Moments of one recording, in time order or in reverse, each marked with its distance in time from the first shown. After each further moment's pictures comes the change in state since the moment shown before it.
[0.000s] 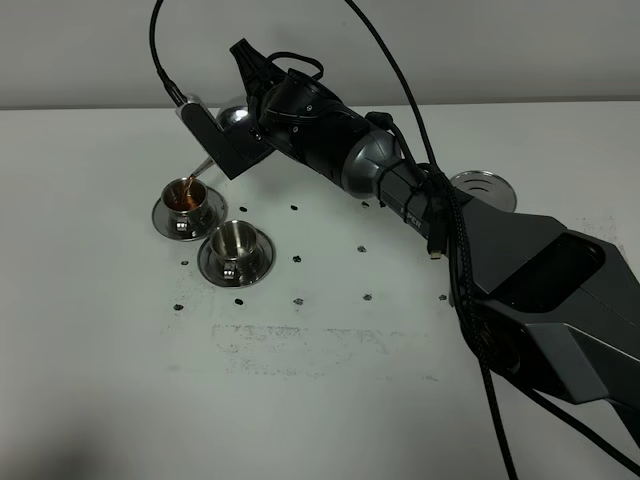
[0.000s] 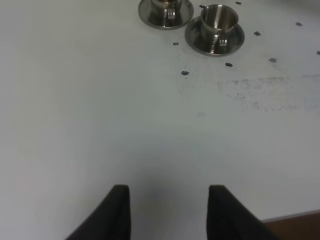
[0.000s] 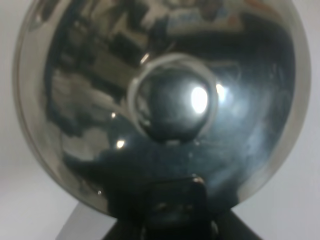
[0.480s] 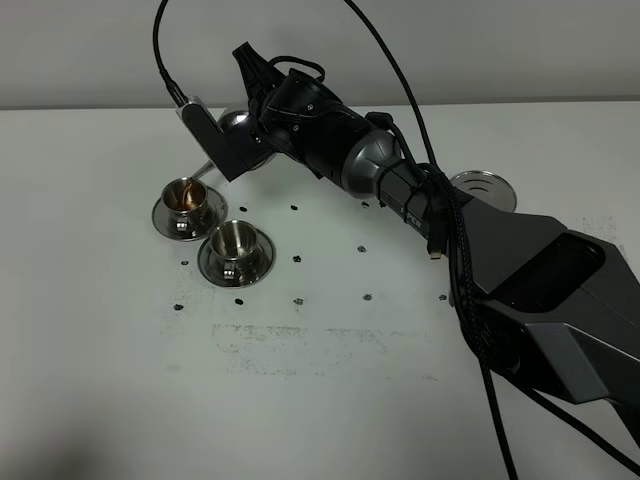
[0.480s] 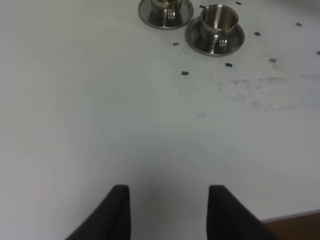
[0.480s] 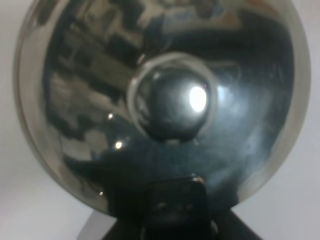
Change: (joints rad) left arm 0.000 0.000 0.000 0.000 0.000 0.000; right arm -0.001 0.000 0.000 0.039 0.022 0.004
